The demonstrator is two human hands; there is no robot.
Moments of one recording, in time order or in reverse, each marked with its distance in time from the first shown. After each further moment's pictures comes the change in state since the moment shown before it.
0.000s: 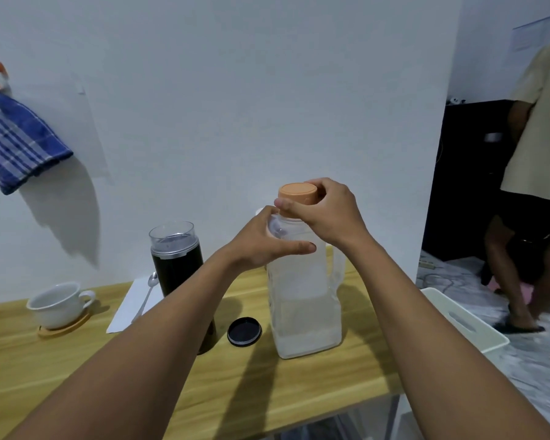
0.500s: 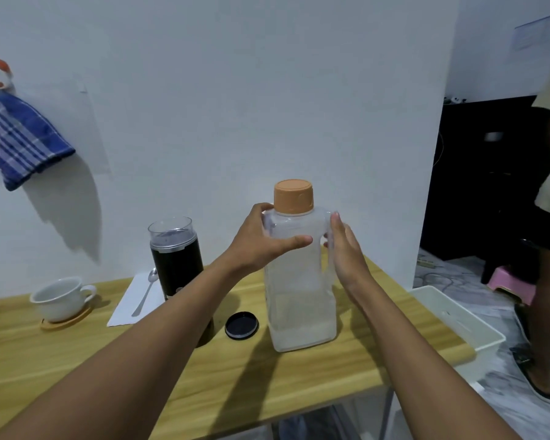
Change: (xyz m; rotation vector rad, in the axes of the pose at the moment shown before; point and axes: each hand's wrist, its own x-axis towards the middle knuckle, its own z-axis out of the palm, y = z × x) left_hand -0.016 0.004 0.016 0.022 0.228 -0.069; right_hand -0.047 0.068 0.009 0.390 0.039 0.329
